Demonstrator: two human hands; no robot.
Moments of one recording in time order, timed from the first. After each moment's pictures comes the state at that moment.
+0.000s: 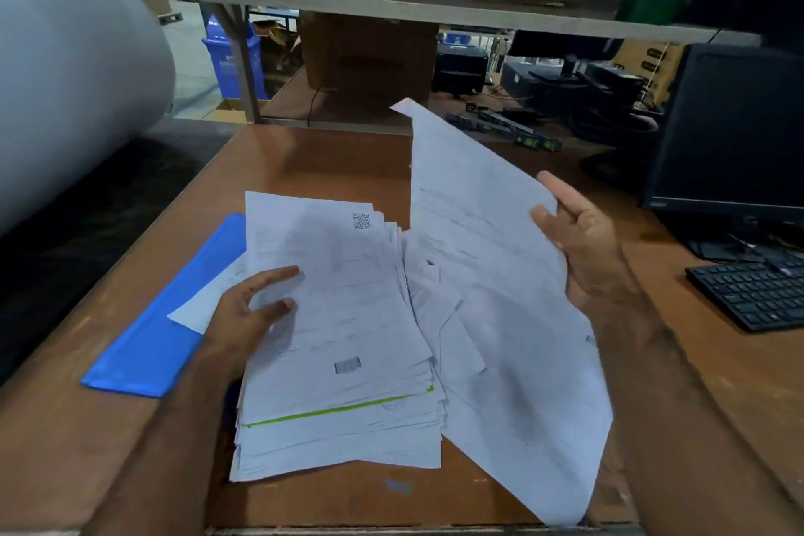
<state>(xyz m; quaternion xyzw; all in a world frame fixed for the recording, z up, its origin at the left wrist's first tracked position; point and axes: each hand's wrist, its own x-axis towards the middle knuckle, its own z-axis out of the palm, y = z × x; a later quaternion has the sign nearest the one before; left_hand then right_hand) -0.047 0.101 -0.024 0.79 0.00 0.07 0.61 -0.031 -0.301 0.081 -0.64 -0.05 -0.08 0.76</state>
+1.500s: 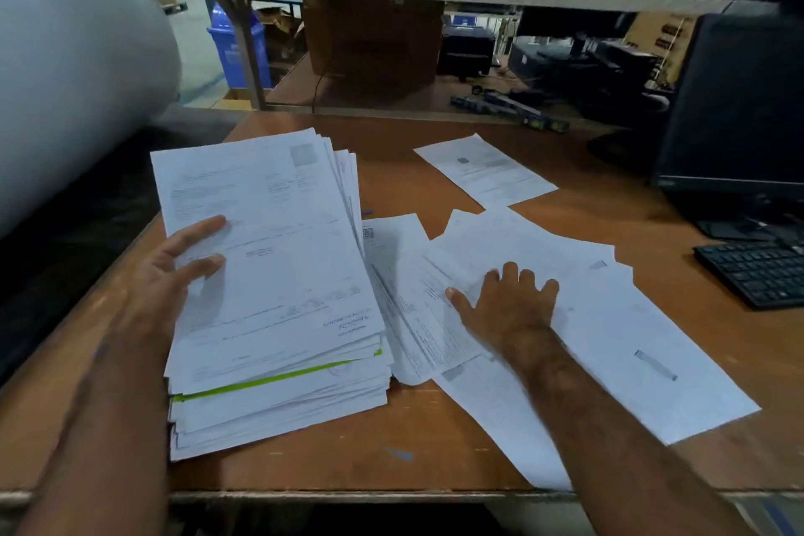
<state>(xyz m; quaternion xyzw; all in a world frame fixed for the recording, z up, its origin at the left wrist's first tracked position) -0.064 0.154 0.017 0.72 0.03 0.13 0.69 -0.049 -0.235 -0.017 -0.99 0.10 -0.01 -0.08</state>
